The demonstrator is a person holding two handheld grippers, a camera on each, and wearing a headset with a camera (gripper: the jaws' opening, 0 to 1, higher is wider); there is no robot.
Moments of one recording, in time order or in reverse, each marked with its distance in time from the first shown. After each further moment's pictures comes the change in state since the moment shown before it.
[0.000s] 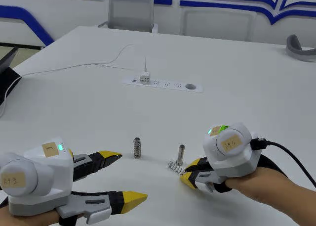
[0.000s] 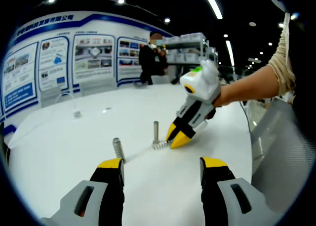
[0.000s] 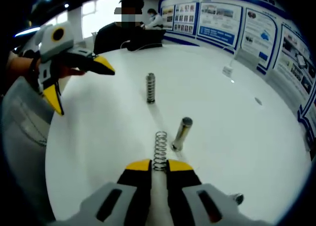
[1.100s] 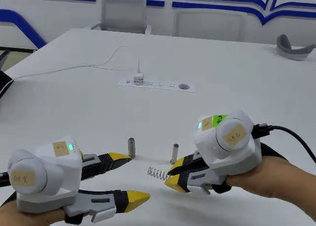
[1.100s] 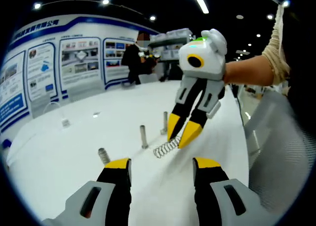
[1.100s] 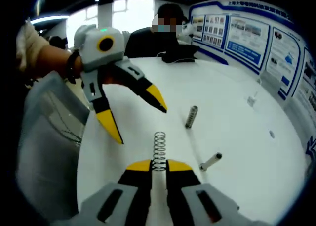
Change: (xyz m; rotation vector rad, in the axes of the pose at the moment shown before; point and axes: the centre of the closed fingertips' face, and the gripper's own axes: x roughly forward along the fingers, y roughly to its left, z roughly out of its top) left arm 0.014 -0.021 0.007 0.089 0.024 -0.088; right arm -0.040 0.062 0.041 -0.196 -0.052 0.178
